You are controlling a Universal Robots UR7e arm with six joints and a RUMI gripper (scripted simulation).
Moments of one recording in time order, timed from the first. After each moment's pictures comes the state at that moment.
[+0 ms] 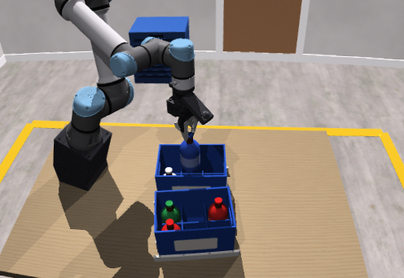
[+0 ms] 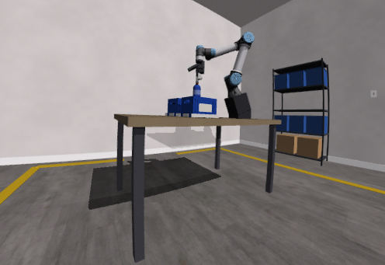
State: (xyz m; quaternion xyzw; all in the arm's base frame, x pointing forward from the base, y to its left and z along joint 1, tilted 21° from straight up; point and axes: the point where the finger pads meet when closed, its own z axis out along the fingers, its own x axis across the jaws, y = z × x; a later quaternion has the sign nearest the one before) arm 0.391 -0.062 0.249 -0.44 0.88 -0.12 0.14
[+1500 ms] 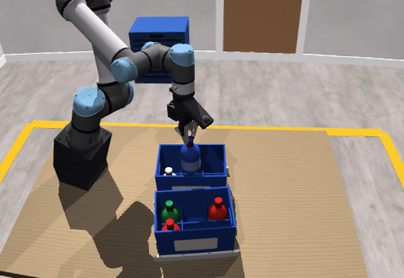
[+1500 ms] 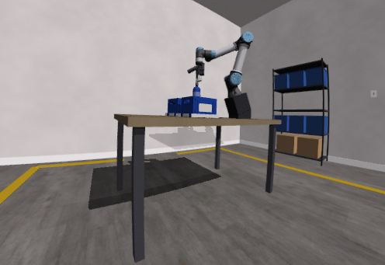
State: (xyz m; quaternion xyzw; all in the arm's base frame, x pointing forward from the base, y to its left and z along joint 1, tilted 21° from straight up) arm 0.397 -0.064 0.233 -0.44 0.88 -0.12 0.14
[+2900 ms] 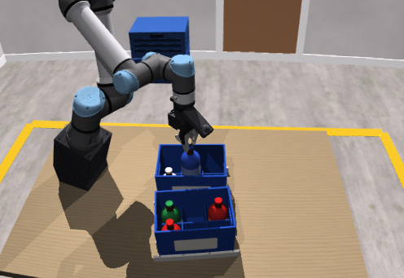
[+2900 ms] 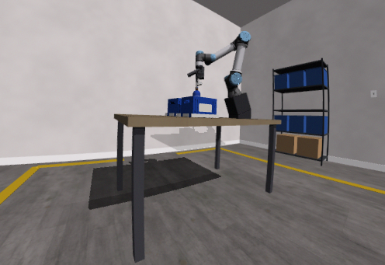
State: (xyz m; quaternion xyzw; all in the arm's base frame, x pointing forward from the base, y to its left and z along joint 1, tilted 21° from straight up) arm 0.410 -0.067 0.198 -0.44 0.88 -0.12 0.14
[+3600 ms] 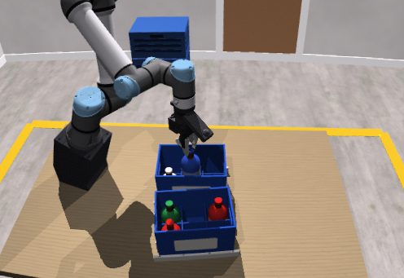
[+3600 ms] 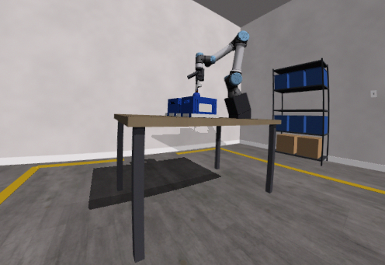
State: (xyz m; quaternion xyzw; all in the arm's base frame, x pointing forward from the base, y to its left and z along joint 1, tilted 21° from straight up) arm 0.417 -0.069 0.181 -0.44 0.88 -0.12 0.14
